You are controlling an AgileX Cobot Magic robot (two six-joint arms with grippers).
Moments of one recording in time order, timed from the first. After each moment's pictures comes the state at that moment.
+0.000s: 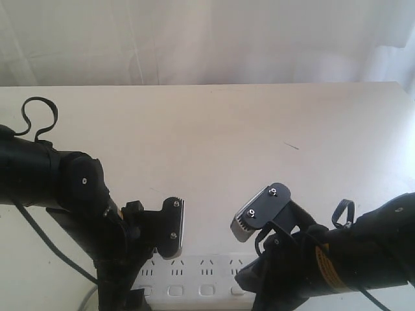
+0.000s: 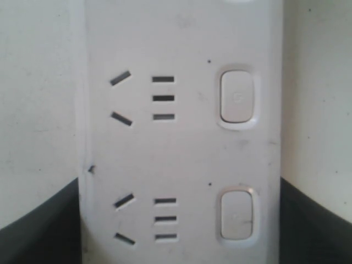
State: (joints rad) left arm -0.59 1.72 -0.82 -0.42 0.57 1.24; right arm 0.62 1.45 -0.47 -1.74 -0.35 1.60
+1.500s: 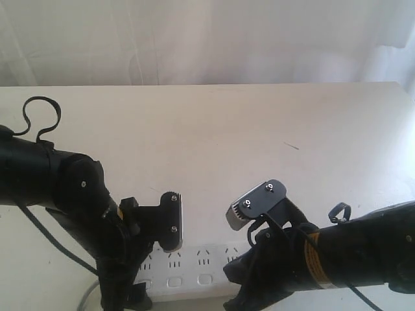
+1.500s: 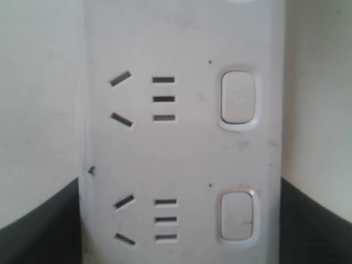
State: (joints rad) left arm -0.59 1.72 -0.82 -0.33 0.53 1.08; right arm 0.62 1.53 -0.47 -1.32 -0.37 1.25
